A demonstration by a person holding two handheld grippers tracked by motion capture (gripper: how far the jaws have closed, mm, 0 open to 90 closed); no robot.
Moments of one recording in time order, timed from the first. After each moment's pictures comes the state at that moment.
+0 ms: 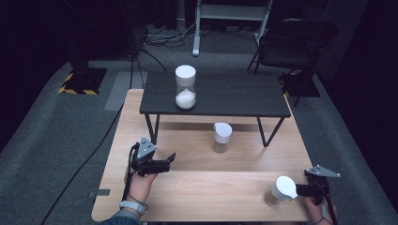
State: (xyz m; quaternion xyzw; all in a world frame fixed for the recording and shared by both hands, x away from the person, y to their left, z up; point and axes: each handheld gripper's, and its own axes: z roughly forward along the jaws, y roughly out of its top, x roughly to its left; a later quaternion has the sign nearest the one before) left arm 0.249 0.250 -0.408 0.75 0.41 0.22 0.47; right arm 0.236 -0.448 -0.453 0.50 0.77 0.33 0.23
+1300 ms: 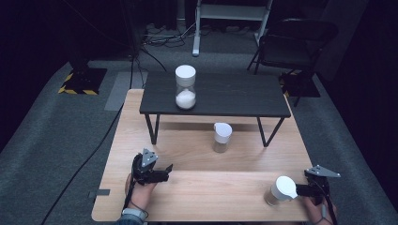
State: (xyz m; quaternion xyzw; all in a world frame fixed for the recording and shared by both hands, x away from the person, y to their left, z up) left arm 0.250 0.245 -0.445 0.77 0.44 0.21 0.40; right arm 0.236 -0.448 -0.453 0.50 0.77 0.33 0.23
